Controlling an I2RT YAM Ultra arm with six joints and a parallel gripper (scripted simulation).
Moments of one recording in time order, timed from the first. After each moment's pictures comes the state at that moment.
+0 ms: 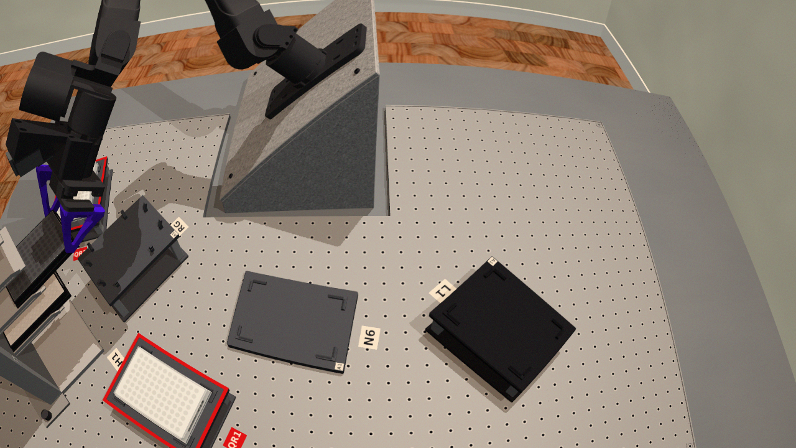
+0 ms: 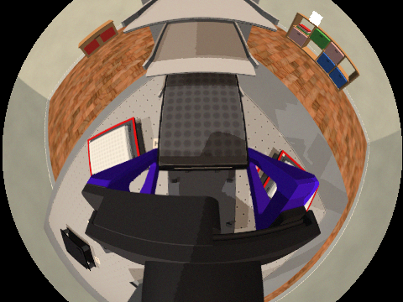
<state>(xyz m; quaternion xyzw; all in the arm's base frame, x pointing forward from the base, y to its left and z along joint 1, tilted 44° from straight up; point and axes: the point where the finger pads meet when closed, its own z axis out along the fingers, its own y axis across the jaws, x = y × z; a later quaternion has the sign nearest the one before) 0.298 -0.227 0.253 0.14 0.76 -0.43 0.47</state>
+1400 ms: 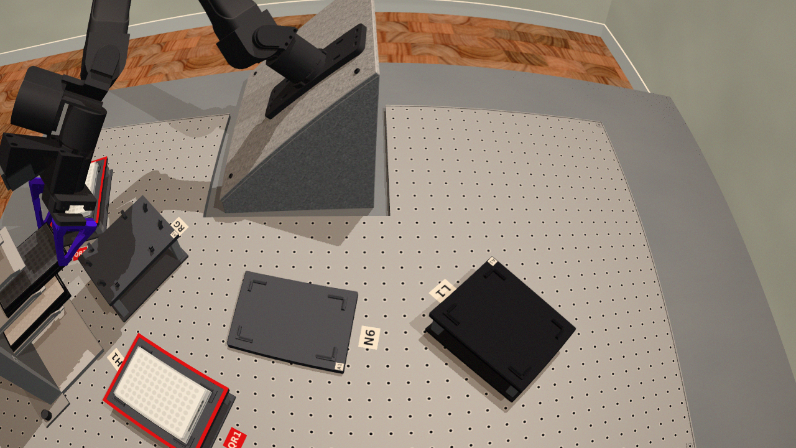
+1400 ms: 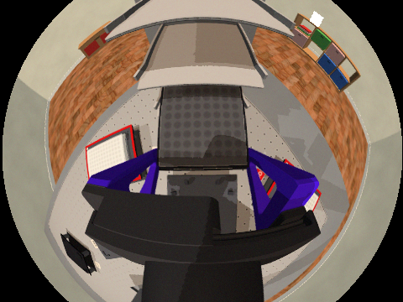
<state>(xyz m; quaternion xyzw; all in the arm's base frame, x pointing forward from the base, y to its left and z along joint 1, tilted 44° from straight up) 0.314 -0.241 0.256 0.14 0.76 -0.43 0.47</state>
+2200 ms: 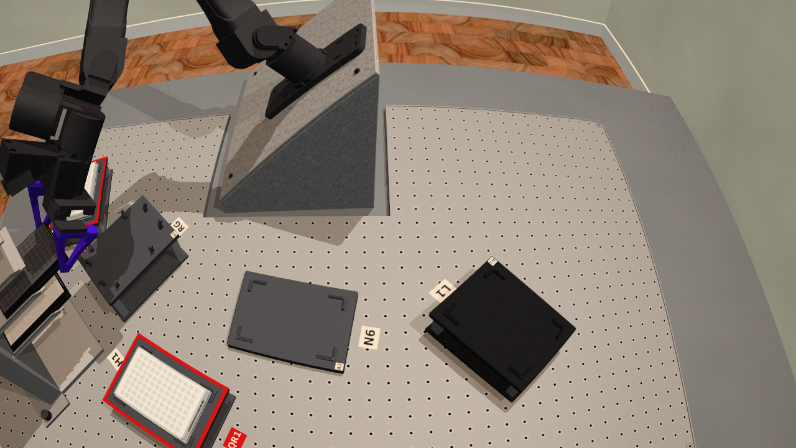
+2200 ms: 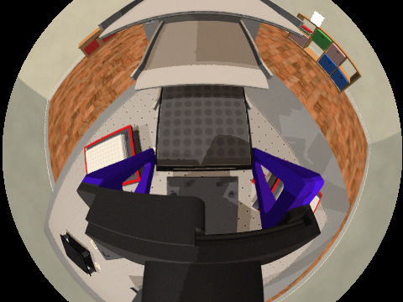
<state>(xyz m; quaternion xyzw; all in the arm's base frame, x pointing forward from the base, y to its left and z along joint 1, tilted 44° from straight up) 0.318 -0.245 0.253 0.14 0.76 -0.43 0.47</state>
